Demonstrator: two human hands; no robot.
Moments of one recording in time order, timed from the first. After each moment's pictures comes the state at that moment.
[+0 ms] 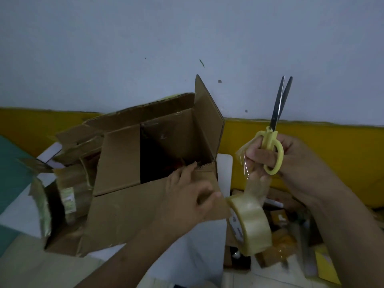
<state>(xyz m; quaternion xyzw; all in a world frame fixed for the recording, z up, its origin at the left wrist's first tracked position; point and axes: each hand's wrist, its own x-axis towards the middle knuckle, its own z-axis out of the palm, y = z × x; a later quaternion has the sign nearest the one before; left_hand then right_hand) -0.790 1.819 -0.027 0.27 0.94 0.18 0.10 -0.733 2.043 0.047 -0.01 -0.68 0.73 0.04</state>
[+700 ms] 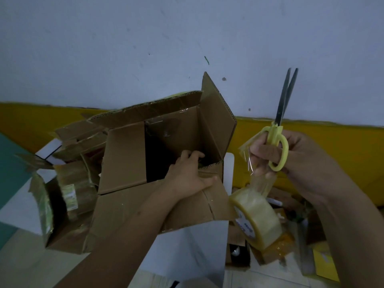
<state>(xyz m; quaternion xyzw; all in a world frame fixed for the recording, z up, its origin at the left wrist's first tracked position) -0.850 1.828 -0.017 0.21 0.94 0.18 0.19 -0.734 2.025 0.060 -0.04 -0.70 0.72 0.05</state>
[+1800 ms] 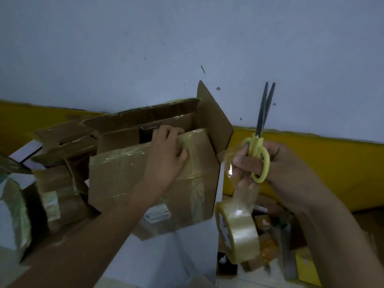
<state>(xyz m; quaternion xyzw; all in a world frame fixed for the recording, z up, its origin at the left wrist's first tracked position) -0.907 1.802 -0.030 0.27 0.91 0.27 -0.14 -0.747 1.997 0.067 -0.03 -0.70 0.71 0.03</state>
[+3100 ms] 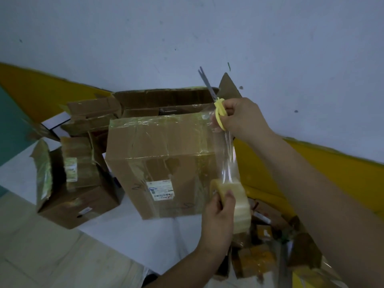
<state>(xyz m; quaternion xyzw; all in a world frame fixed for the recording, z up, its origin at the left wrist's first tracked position) -0.724 1.877 -0.074 -0.08 0.63 0.75 0.18 -0.856 1.976 0.059 -0.03 -0.88 0.46 0.07</state>
